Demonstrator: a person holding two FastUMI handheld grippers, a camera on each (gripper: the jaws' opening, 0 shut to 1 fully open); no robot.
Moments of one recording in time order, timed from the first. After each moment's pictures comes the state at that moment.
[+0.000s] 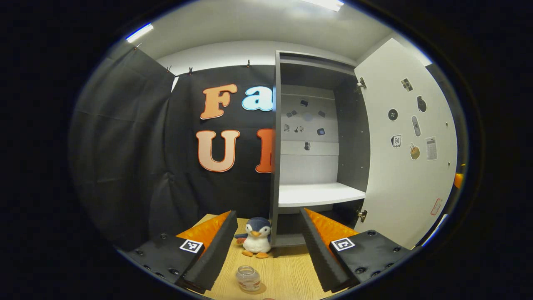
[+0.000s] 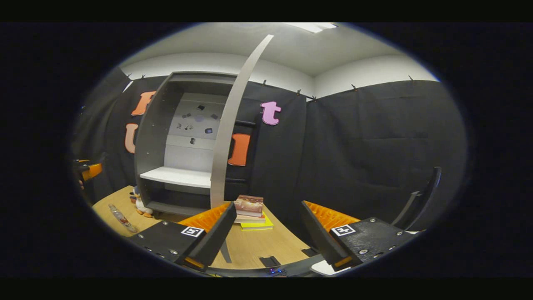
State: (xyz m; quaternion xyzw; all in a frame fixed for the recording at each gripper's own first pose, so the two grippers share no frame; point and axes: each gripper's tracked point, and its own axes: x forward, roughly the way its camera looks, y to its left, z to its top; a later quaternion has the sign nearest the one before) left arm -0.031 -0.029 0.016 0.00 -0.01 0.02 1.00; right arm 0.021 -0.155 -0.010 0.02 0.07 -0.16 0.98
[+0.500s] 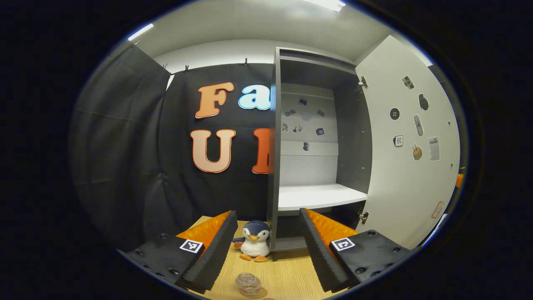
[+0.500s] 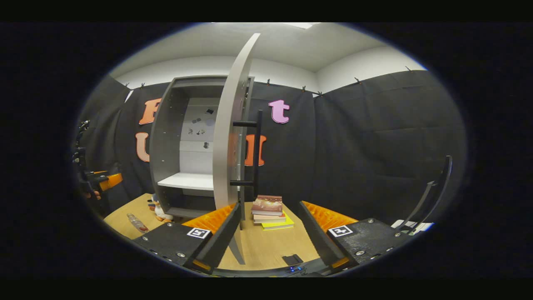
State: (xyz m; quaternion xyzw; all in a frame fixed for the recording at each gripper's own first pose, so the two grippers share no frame) left arm 0.000 -0.022 0.013 0.00 -0.01 0.00 1.00; right arm 0.024 -0.112 -0.006 0.08 0.07 -0.12 0.99
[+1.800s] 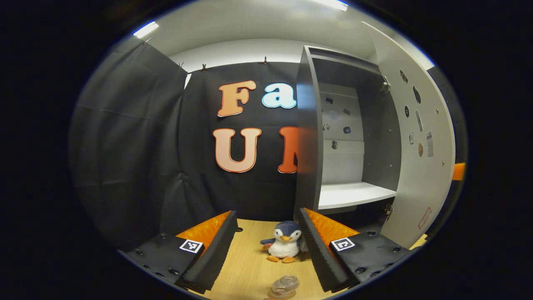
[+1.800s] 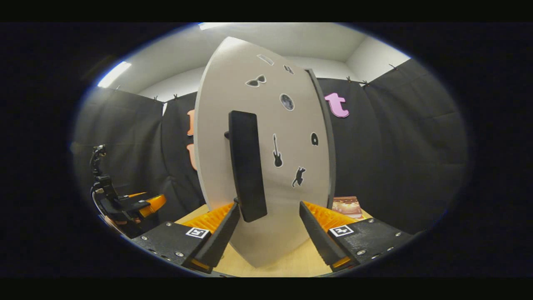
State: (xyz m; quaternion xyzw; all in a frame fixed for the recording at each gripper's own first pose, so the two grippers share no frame) left arm 0.003 0.077 0.005 0.00 -0.01 0.07 1.00; right arm 0.141 0.076 0.036 0.14 0.05 0.07 0.99
